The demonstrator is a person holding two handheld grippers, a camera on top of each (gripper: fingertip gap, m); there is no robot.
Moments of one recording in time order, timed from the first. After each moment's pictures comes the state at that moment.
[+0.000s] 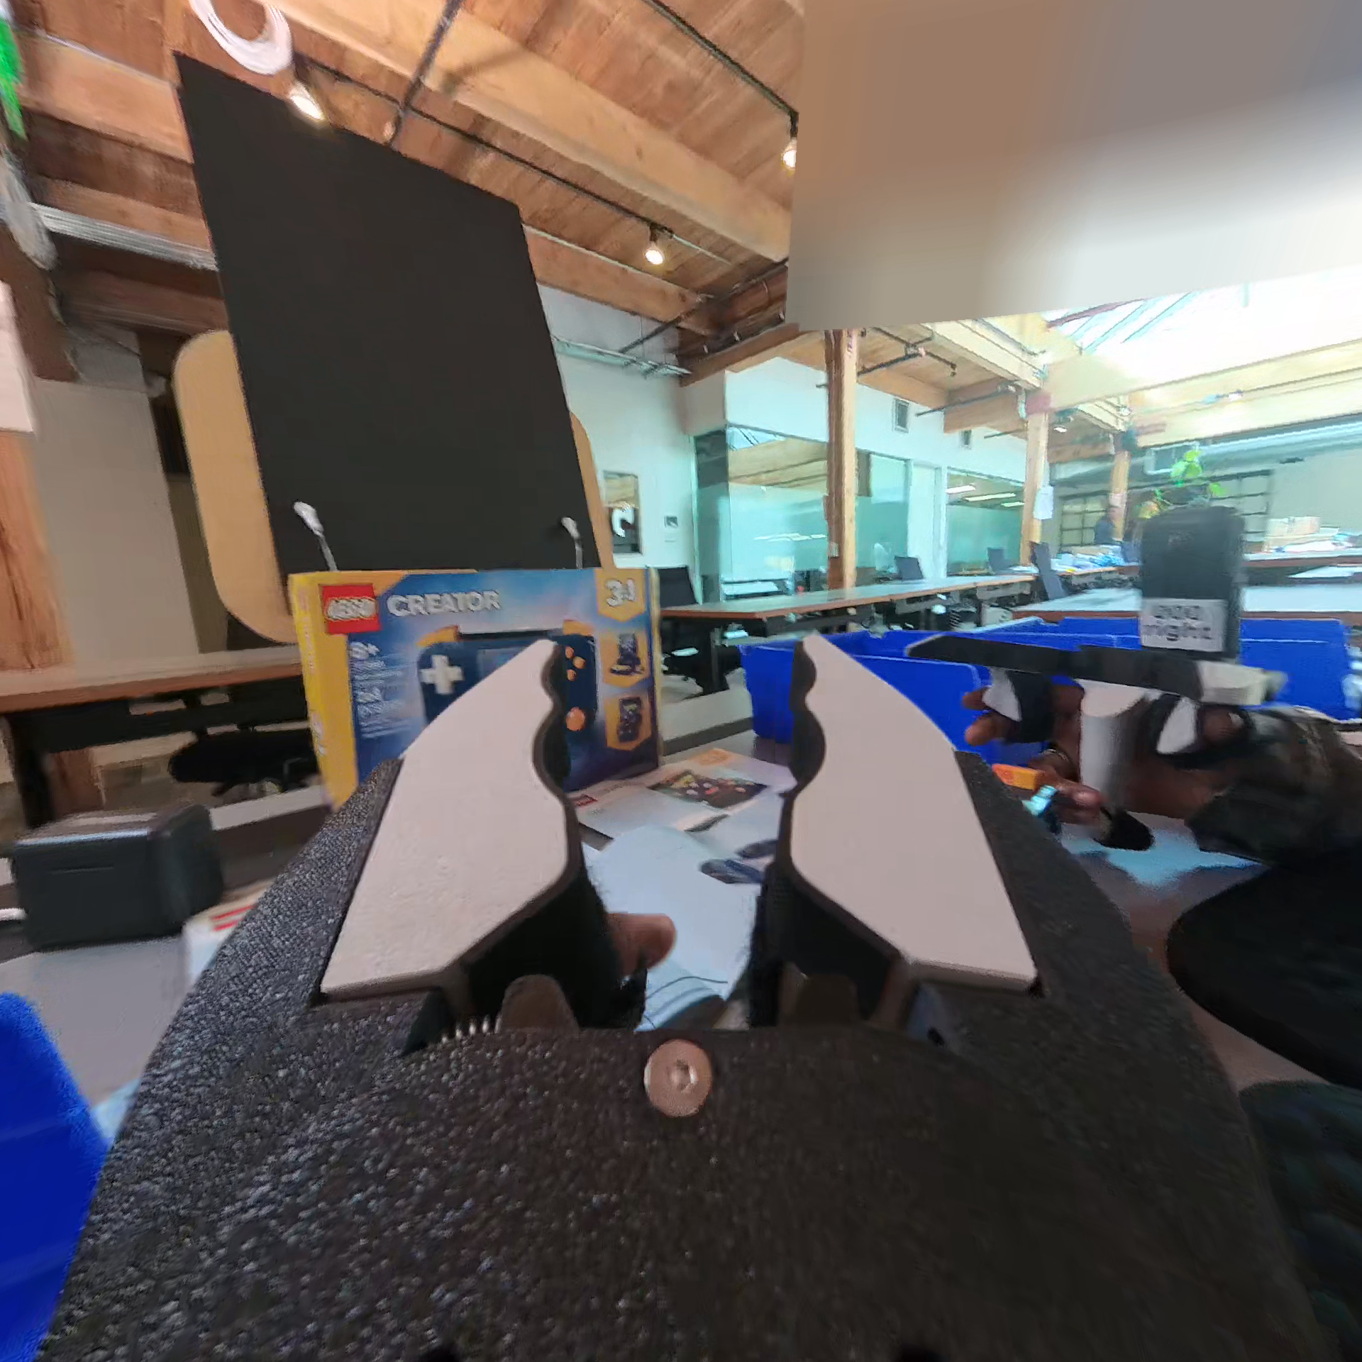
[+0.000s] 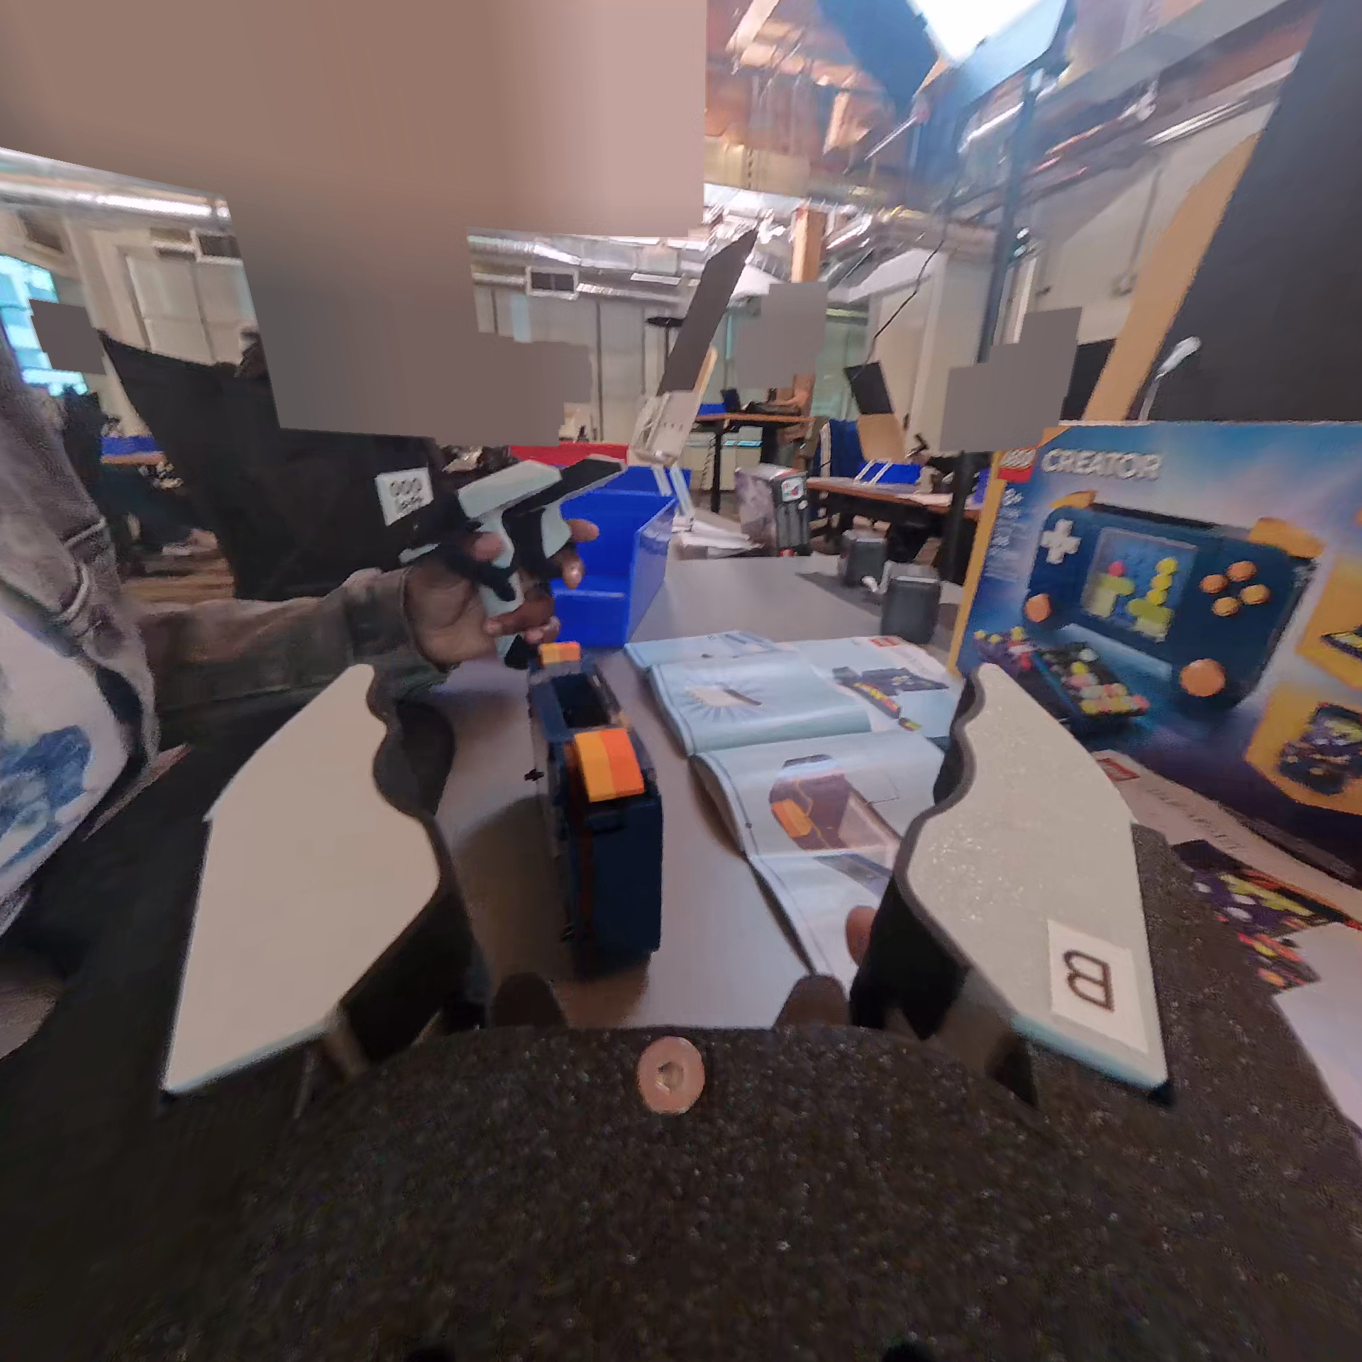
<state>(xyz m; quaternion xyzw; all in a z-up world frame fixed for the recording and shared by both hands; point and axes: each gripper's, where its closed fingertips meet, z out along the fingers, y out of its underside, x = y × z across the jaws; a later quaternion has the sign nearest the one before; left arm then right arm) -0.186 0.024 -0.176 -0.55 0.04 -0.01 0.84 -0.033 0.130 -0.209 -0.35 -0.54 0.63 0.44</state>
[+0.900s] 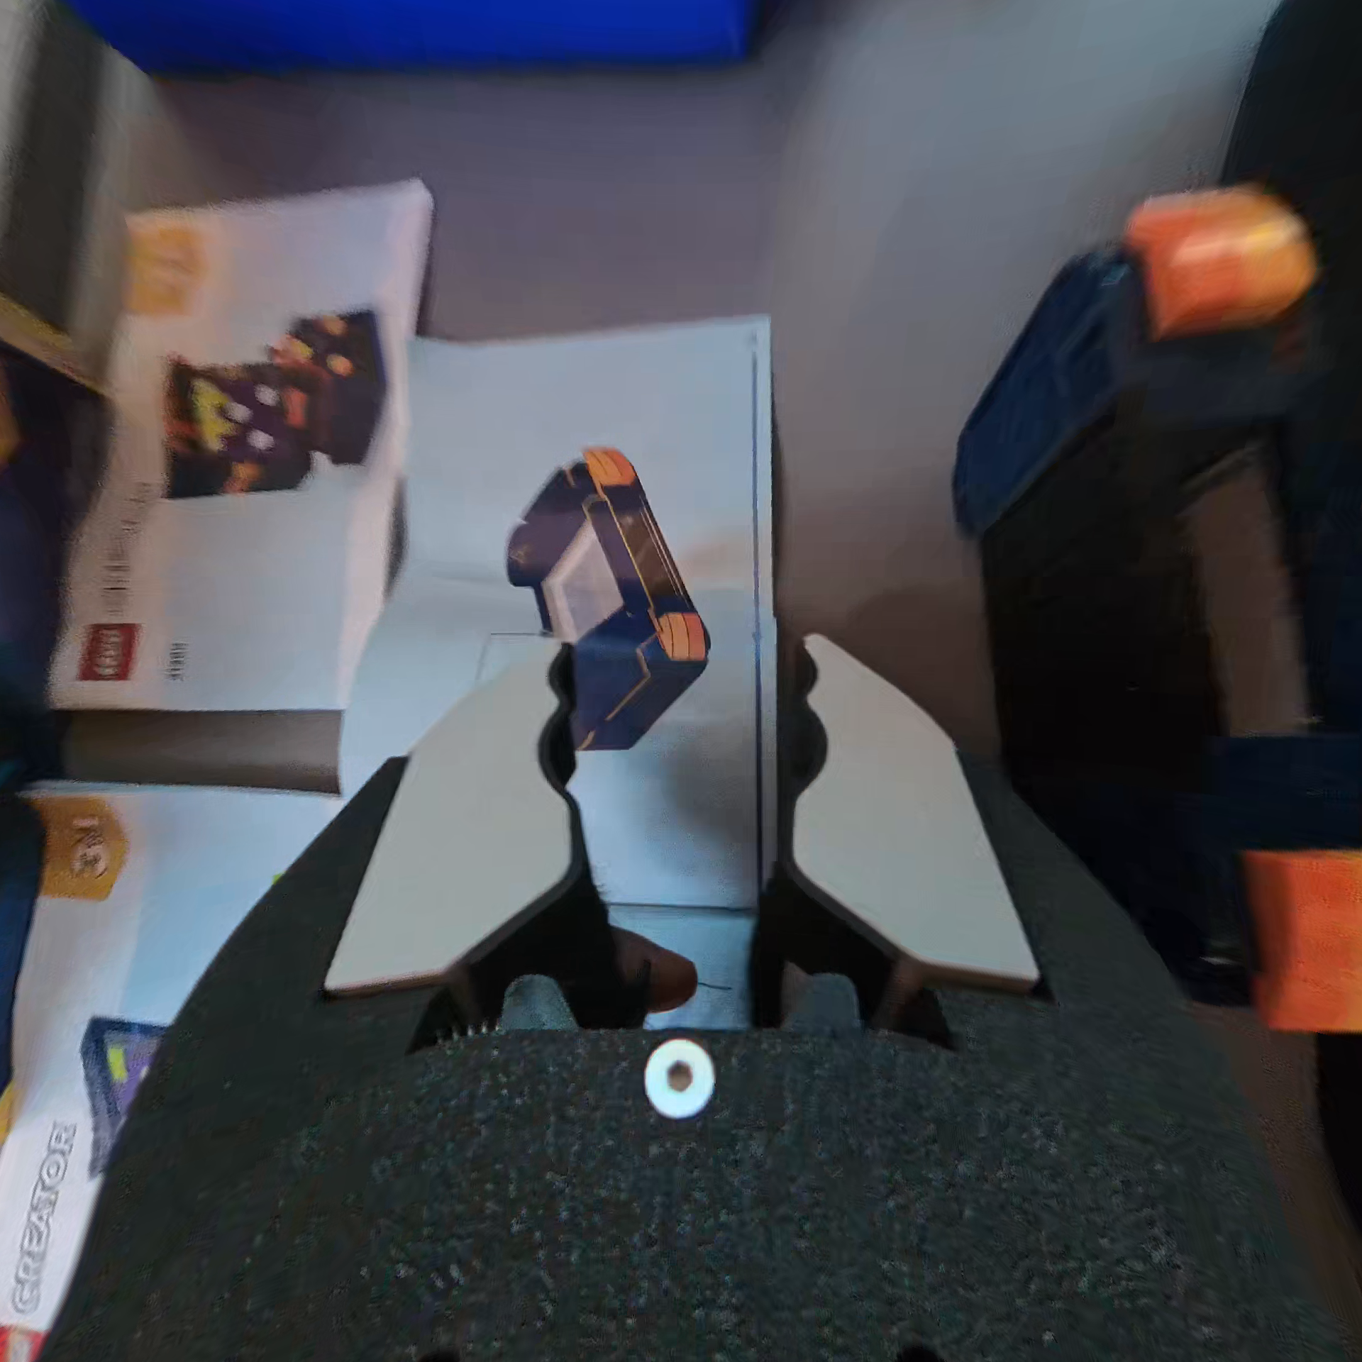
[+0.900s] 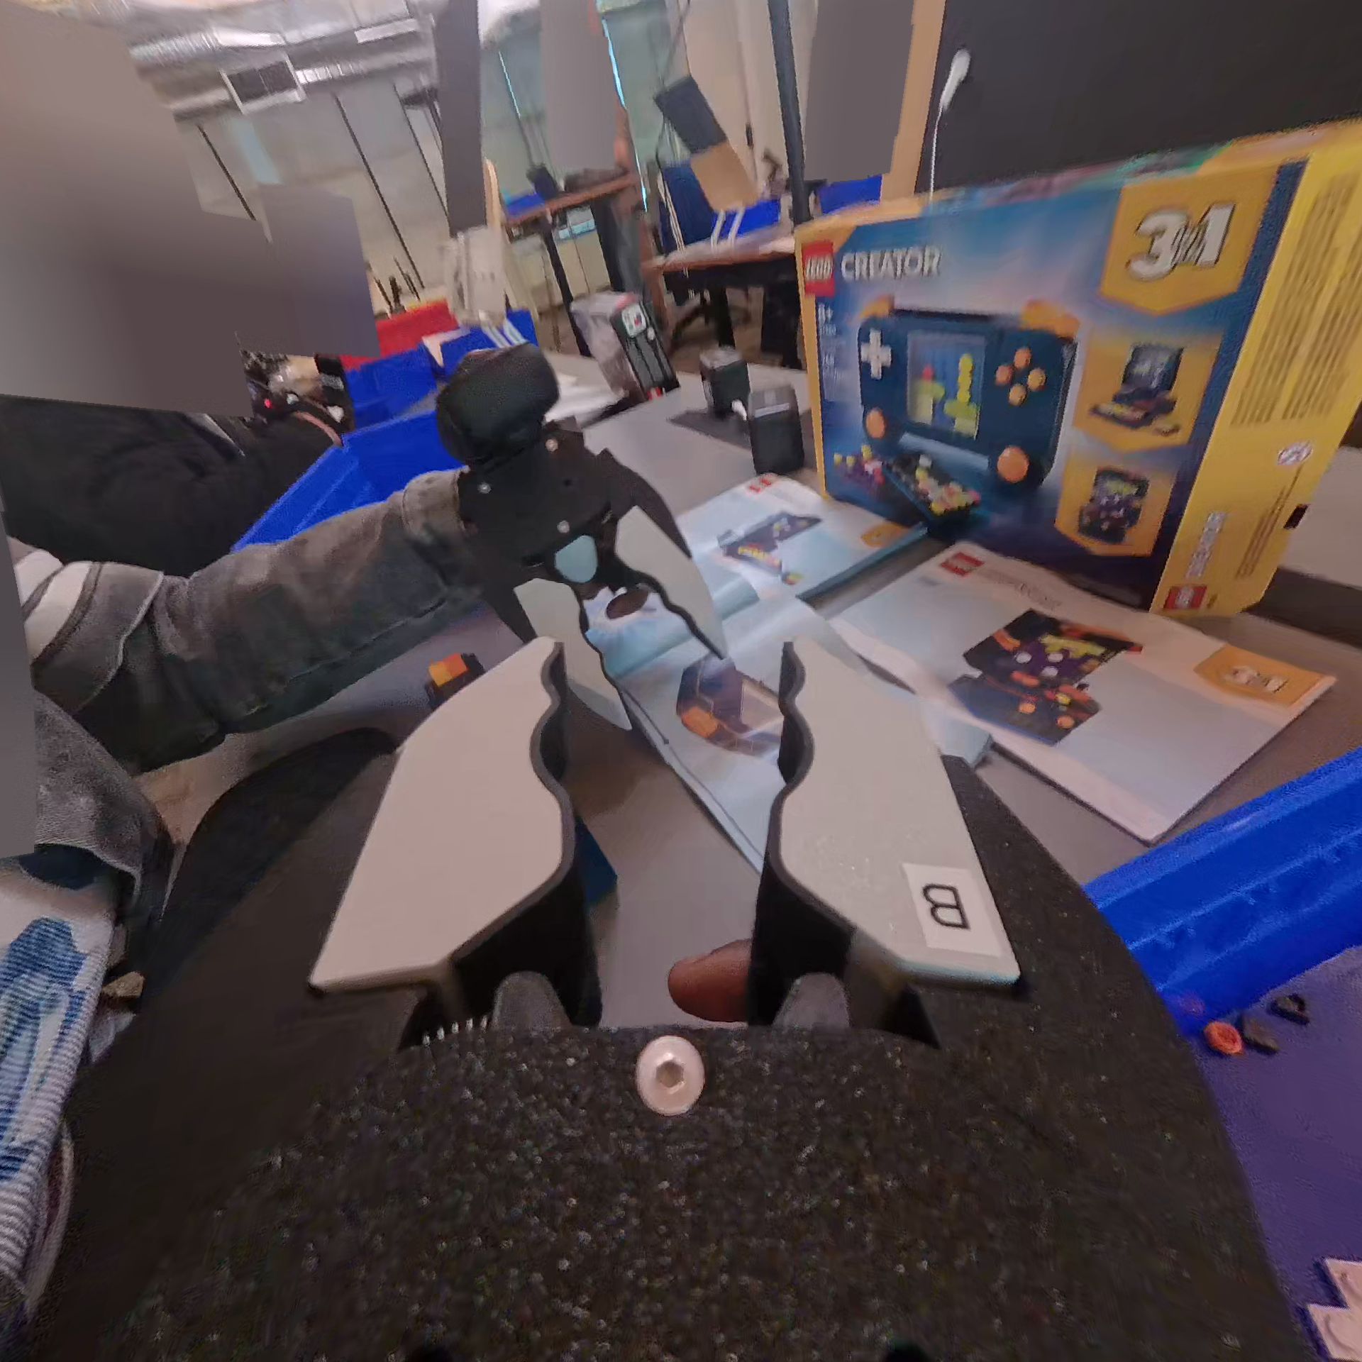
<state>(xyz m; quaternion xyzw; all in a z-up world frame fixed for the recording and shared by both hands) -0.130 0.149 -0.309 -0.84 0.42 -0.08 0.33 -0.031 0.189 -0.191 -0.55 -0.51 0.56 0.36</state>
